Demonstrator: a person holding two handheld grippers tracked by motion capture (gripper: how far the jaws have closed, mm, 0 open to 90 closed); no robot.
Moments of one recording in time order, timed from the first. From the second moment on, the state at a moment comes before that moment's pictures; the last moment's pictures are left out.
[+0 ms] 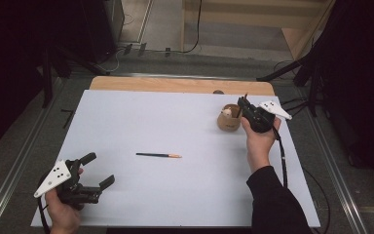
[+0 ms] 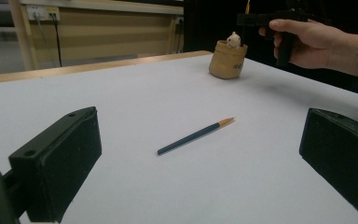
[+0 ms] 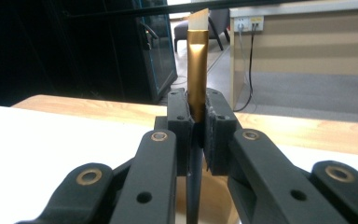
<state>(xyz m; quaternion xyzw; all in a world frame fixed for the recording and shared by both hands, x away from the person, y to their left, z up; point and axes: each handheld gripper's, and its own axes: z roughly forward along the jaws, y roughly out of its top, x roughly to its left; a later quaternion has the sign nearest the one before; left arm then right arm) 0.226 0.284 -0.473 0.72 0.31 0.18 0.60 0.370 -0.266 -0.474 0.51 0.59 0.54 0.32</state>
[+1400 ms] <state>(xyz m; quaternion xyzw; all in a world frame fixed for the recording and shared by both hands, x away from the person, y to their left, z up) 0.226 0.277 -0.473 0.72 0.30 0.18 0.59 0.263 -0.303 -0.469 0.47 0.65 0.54 0.26</state>
